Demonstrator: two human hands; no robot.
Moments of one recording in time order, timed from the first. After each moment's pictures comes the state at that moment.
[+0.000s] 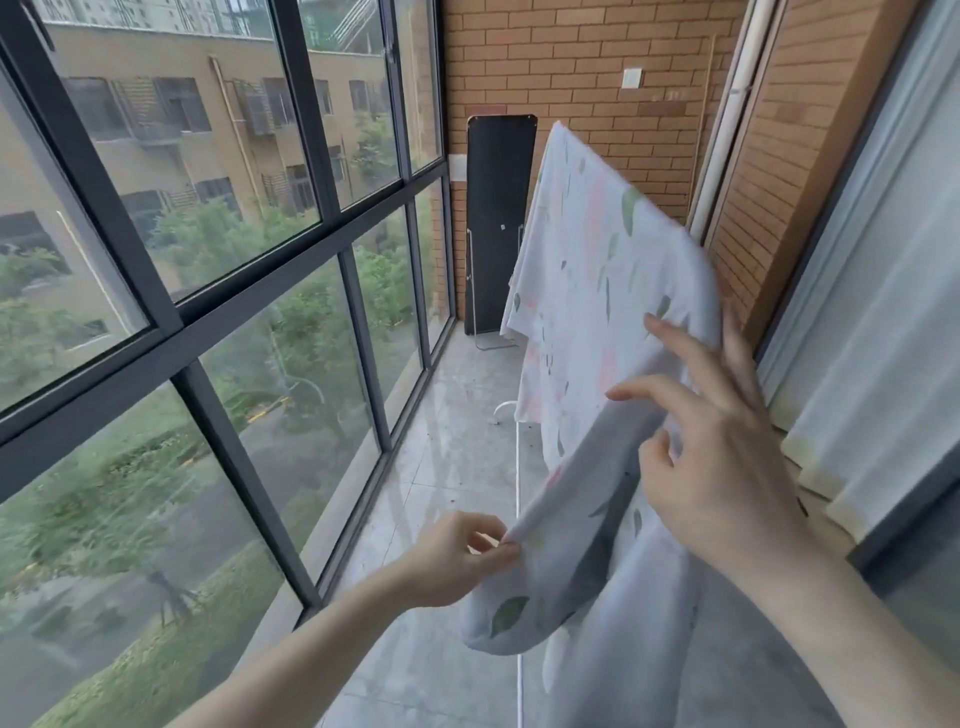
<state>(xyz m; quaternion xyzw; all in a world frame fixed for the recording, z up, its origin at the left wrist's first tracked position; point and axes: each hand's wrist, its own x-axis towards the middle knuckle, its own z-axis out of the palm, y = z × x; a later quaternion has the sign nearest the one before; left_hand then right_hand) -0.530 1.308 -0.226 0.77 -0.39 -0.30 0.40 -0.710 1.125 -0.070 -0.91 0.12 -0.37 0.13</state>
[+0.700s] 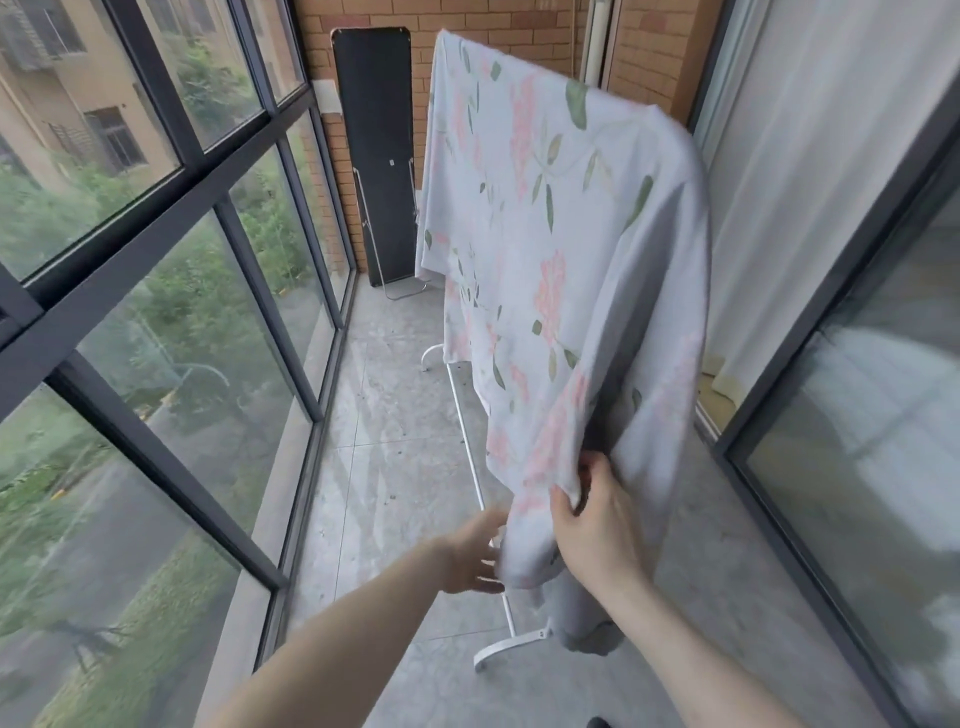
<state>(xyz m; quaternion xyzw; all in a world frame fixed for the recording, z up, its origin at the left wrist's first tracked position) -0.538 1.301 -0.333 0.65 -0.09 -0.66 0.37 -0.697 1.229 -0.248 -0.79 0.42 -0.30 0.34</state>
